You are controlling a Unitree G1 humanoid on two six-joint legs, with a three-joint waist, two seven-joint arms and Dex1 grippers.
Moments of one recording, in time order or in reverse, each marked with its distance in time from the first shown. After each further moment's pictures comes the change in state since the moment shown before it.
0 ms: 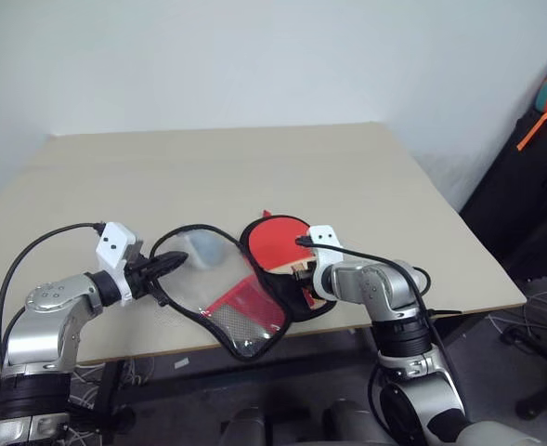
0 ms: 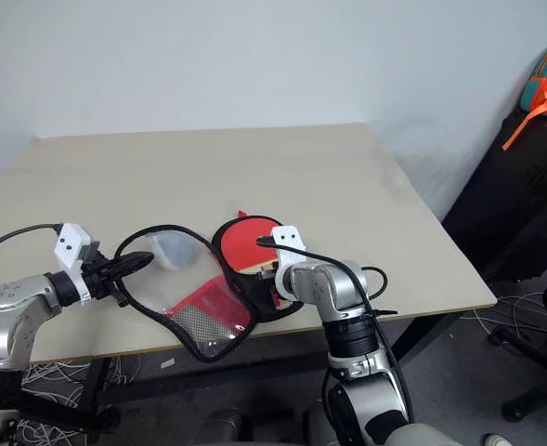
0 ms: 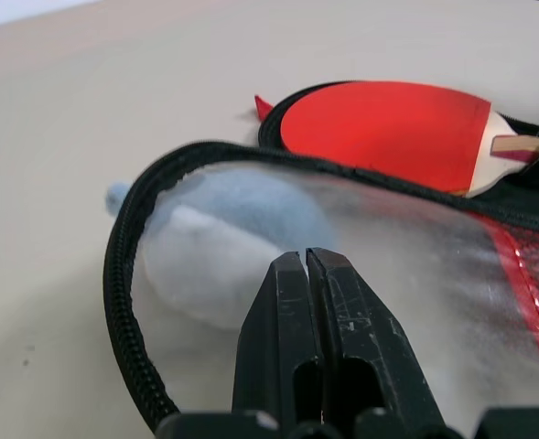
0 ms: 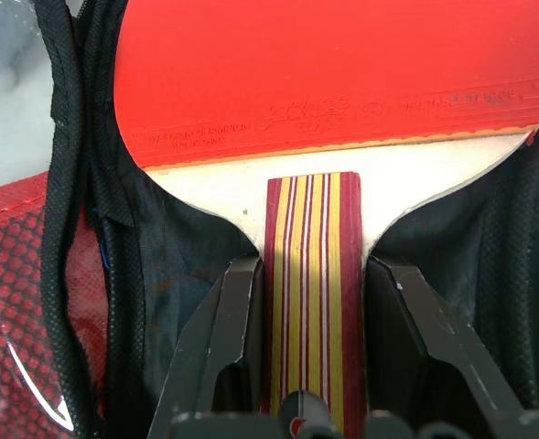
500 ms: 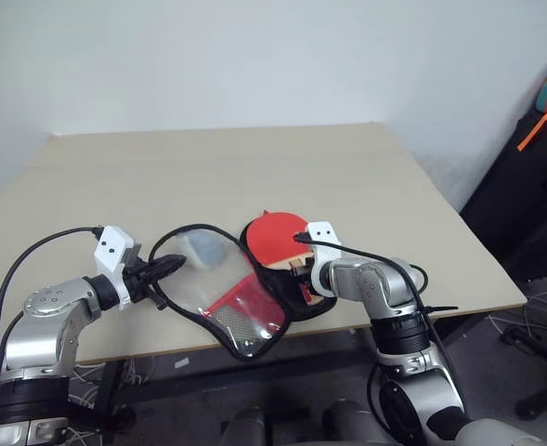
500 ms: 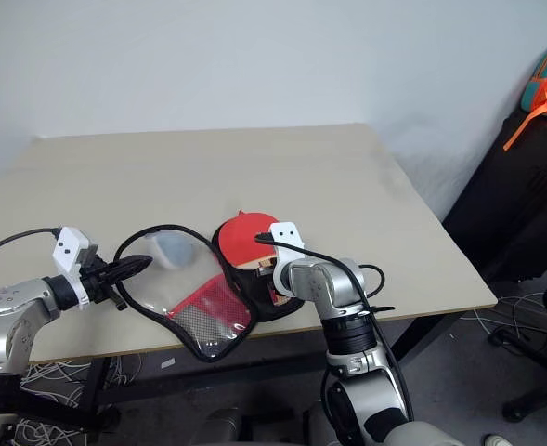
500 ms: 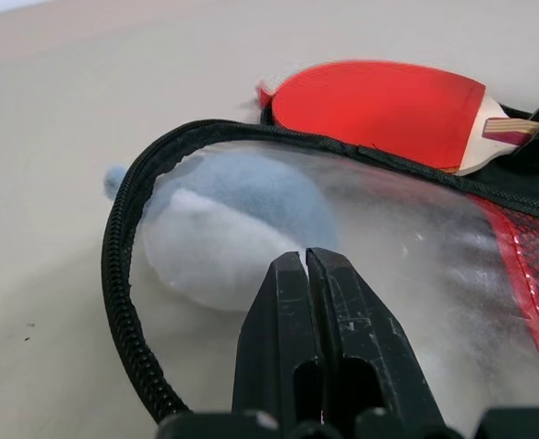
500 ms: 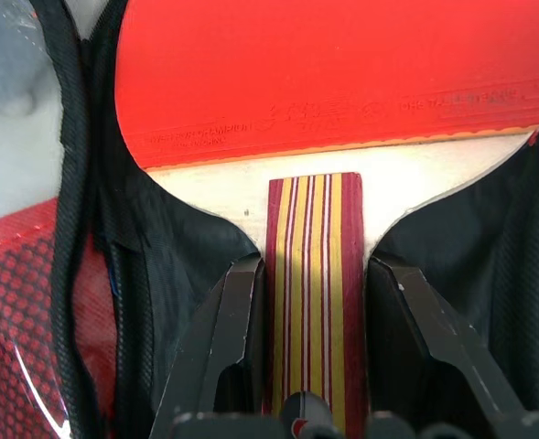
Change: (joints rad) left arm 0.033 0.000 0.008 -0.004 -0.006 0.000 0.003; right arm -0.012 0.004 -0.024 0.014 0.003 -0.004 -0.010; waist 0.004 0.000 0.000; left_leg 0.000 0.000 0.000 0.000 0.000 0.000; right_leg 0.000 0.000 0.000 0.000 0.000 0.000
